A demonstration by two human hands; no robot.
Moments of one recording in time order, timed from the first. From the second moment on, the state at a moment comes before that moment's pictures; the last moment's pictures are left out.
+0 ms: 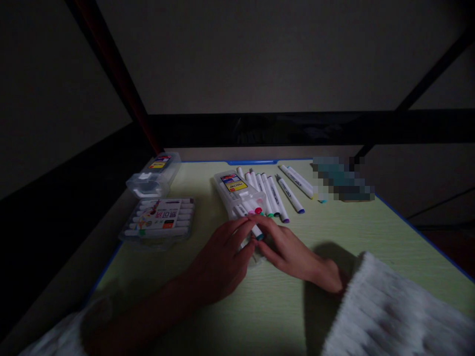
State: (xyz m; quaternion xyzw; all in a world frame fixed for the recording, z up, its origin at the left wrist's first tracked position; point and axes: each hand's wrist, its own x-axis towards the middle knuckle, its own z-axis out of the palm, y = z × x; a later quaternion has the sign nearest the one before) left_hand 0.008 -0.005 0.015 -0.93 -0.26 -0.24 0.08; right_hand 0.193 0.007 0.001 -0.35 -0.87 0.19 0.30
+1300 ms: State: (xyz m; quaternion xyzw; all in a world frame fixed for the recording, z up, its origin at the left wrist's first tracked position) left_hand 0.007 -0.006 0.013 -0.92 -0.29 -0.27 0.08; right_hand 0.195 0.006 0.002 -0.29 -0.86 0.05 0.42
